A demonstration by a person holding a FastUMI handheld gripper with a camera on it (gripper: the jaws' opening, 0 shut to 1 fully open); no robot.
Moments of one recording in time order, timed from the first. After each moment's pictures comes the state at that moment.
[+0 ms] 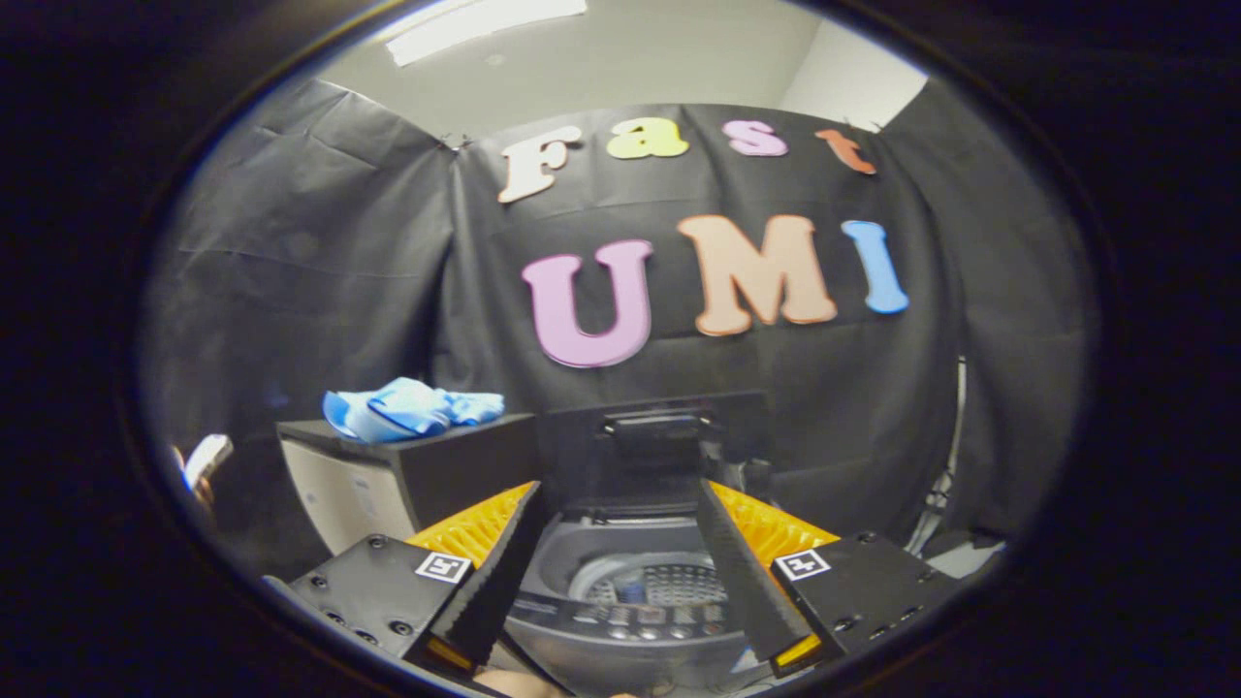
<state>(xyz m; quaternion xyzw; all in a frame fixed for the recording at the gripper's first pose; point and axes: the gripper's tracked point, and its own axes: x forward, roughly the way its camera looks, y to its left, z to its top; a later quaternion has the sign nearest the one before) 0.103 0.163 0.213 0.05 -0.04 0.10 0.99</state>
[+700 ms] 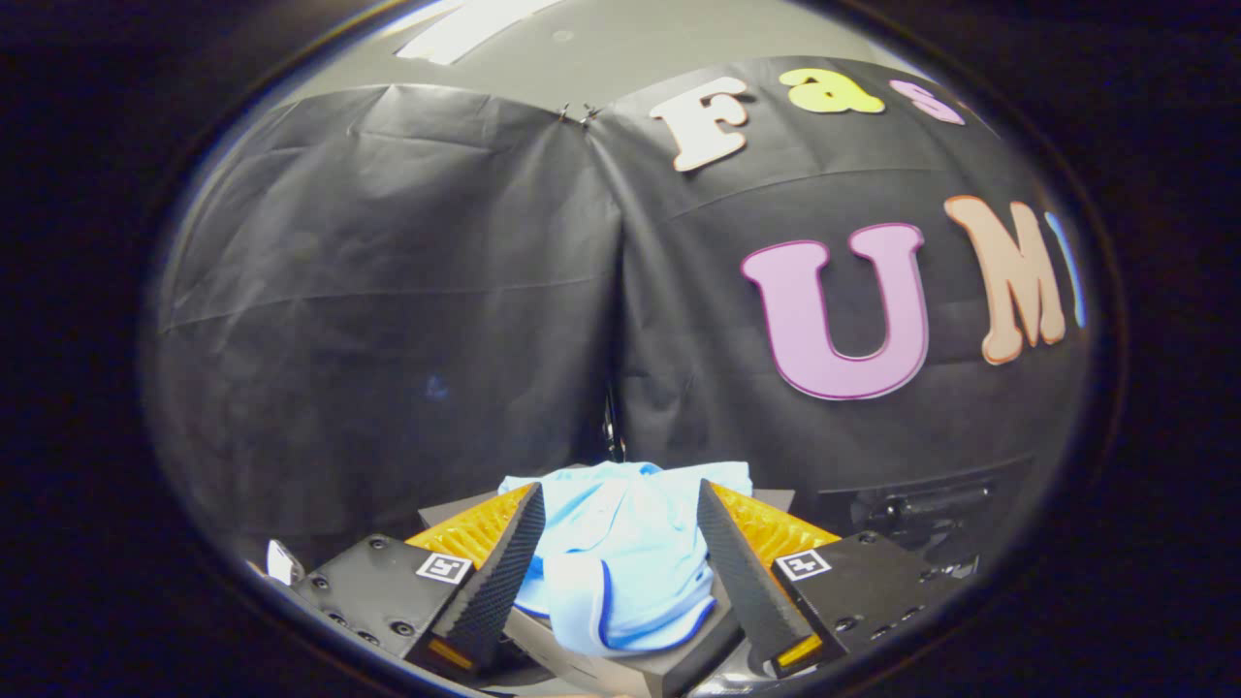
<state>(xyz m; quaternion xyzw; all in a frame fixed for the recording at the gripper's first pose) 0.184 0.406 0.309 0.03 0.01 0.32 0.95</state>
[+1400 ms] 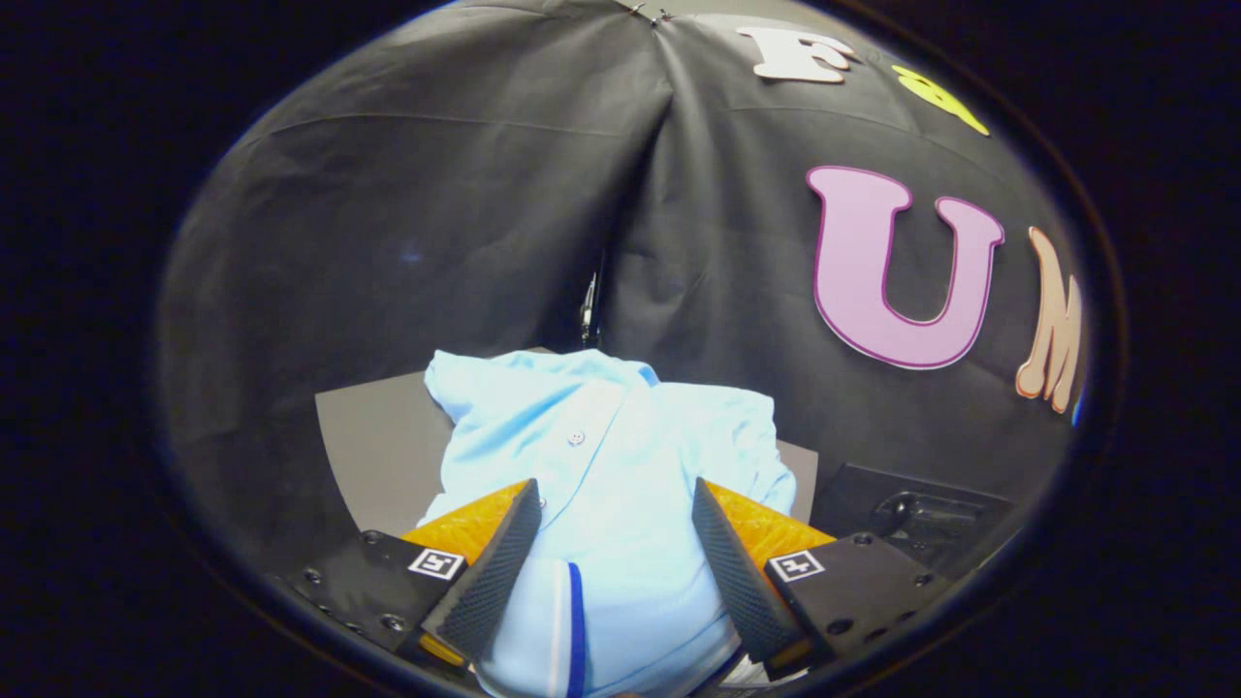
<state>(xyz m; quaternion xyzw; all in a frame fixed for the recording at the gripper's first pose) 0.231 0.440 0.213 -0.11 0.14 0.29 0.94</state>
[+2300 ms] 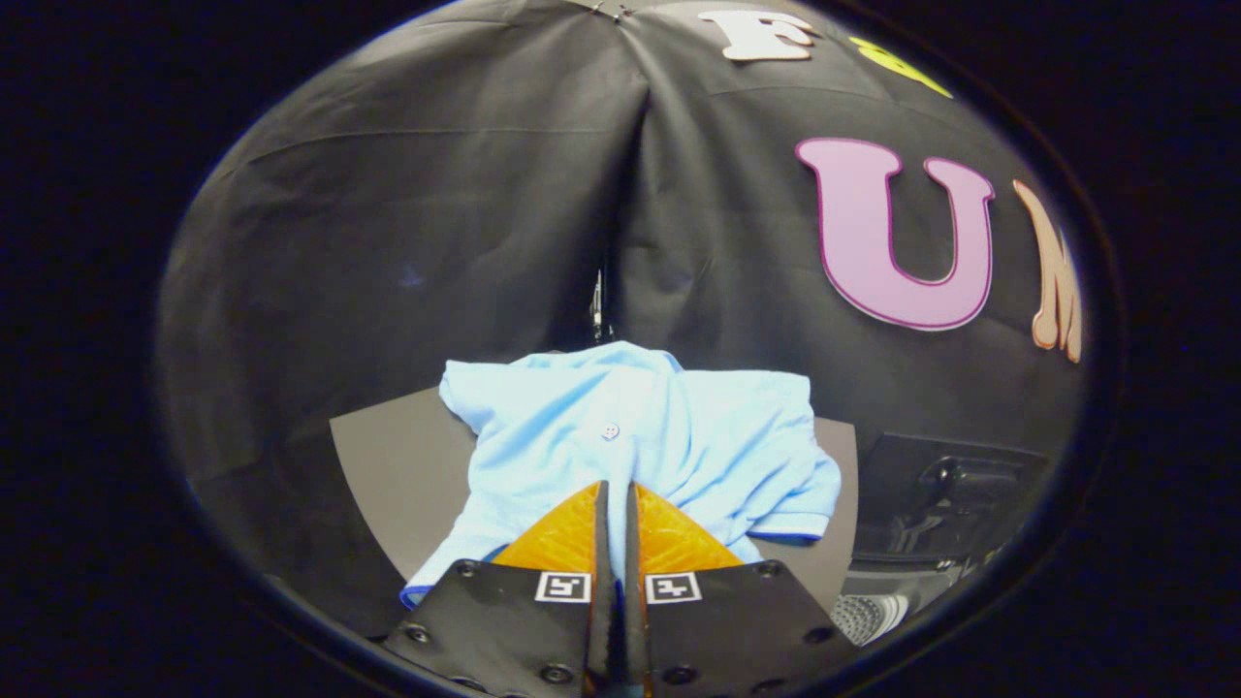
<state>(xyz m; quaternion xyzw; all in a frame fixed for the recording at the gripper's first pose) 0.226 0.460 0.206 -0.09 0.13 0.30 0.94</state>
